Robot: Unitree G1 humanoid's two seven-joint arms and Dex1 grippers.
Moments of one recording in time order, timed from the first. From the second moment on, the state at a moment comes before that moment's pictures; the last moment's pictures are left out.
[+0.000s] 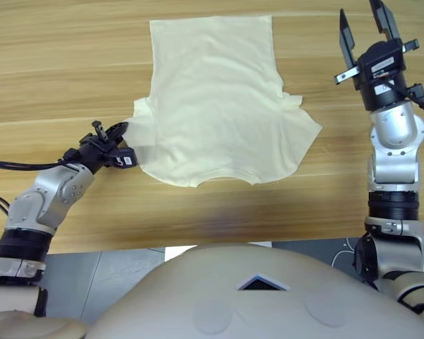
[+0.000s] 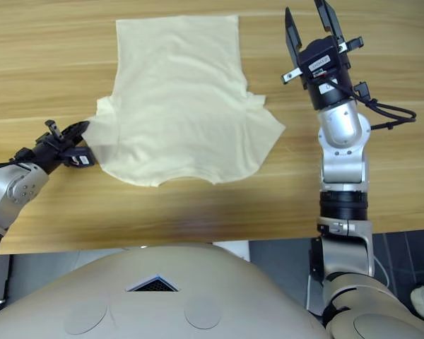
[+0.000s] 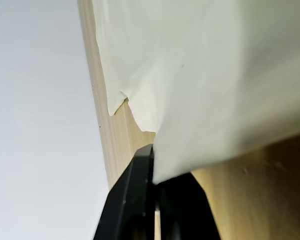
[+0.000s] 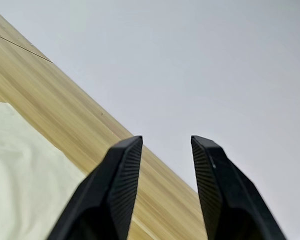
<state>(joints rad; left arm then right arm) 0.15 0.87 -0.18 0.14 0.78 -0.41 -0.10 -0.17 -0.45 -0.06 0.06 -0.15 -0.42 0.24</state>
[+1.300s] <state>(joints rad) -0.03 0.66 -0.33 0.15 0.73 -0.56 -0.05 -0.12 -0.45 -0.06 0.06 -0.16 -0.42 0.23</state>
